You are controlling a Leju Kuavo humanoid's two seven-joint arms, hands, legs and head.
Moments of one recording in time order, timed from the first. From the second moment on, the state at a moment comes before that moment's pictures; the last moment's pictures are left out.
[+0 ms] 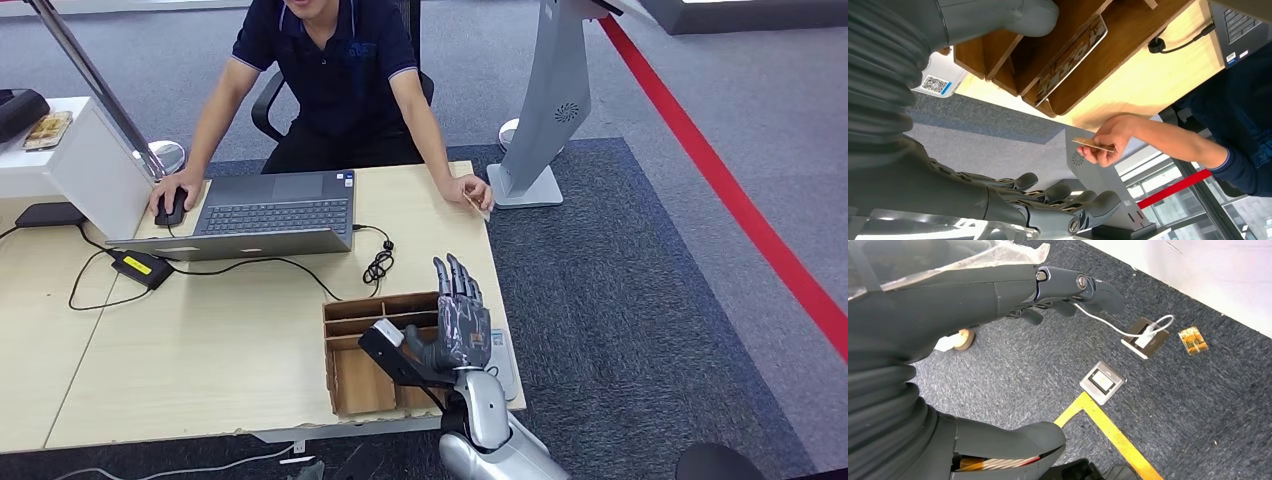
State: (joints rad) left arm -0.15 -0.12 -0.75 -0.34 -0.53 0.36 0.31; right arm -0.33 0.08 0.74 -1.01 1.07 -0.68 0.32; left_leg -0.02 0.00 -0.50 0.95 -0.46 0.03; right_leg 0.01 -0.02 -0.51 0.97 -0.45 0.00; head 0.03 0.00
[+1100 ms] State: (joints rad) left arm -0.16 -0.12 -0.75 -0.34 -0.53 0.35 0.30; right arm -0.33 0.08 0.74 -1.00 1.06 -0.68 0.32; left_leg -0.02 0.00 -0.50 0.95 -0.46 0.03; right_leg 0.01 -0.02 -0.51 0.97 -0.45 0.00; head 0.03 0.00
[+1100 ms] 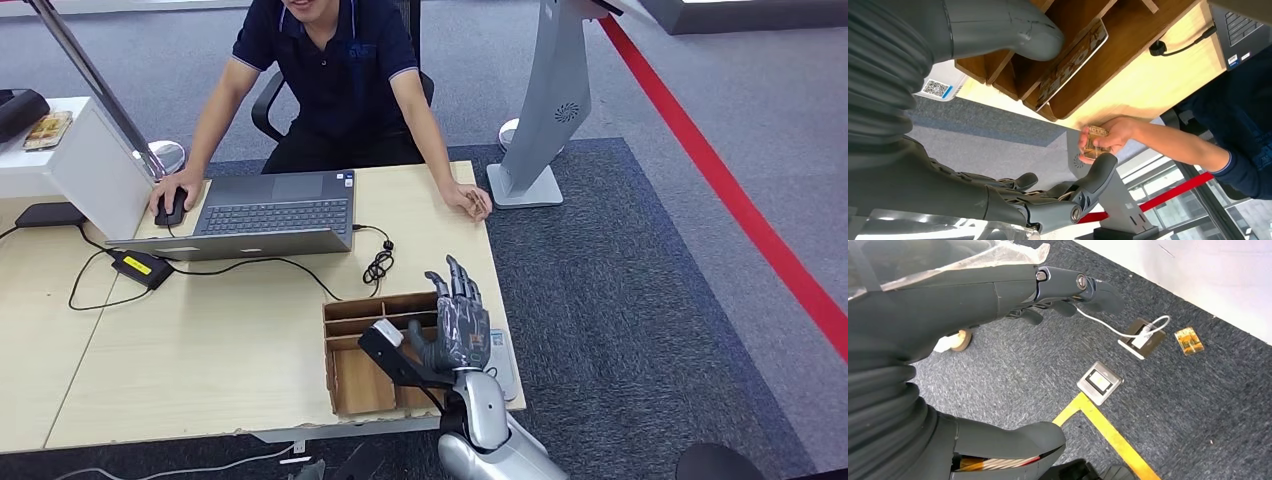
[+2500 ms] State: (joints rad) left arm -0.16 -0.12 -0.75 -0.34 -0.53 0.35 0.30; right arm -0.33 0.09 0.74 -0.97 1.05 -0.68 0.31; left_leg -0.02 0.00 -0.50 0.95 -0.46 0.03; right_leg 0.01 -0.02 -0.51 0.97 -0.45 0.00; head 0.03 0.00
